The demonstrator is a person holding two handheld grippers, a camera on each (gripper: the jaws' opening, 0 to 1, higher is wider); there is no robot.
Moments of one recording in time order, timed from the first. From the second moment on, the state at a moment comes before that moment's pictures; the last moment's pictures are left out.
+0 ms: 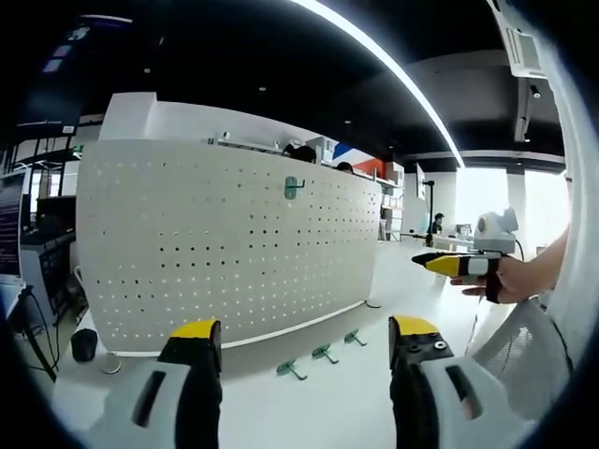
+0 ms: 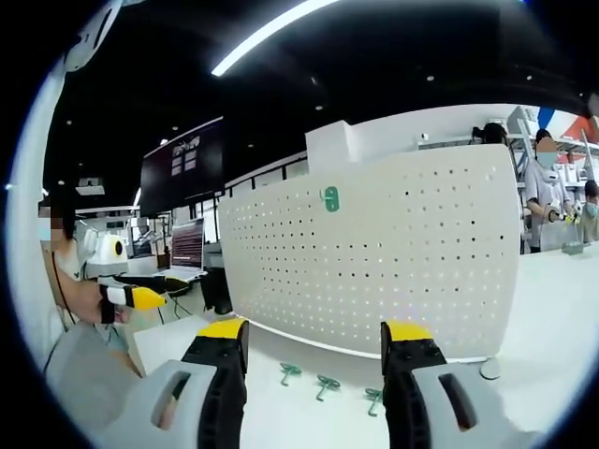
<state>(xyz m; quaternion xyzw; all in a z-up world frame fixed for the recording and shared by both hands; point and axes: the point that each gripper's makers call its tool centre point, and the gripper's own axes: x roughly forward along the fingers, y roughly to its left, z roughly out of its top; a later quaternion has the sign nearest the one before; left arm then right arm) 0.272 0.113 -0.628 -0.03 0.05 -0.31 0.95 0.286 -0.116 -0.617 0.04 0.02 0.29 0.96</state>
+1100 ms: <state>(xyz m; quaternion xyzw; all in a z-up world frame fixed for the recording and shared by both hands) 0.292 0.091 -0.637 0.01 0.08 -0.36 0.93 0.285 -0.117 -0.618 0.04 0.02 0.29 0.96</state>
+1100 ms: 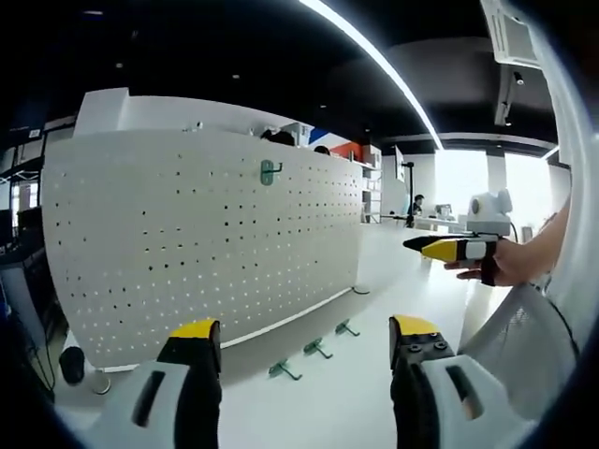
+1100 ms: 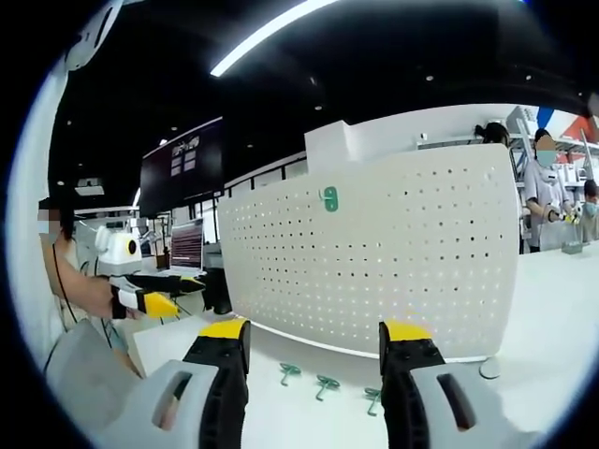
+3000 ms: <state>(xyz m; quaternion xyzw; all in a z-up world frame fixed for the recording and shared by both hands) 0.345 0.098 -0.700 0.13 0.17 -0.42 0.88 0.287 -0.122 -0.620 0.05 0.03 0.28 0.96</state>
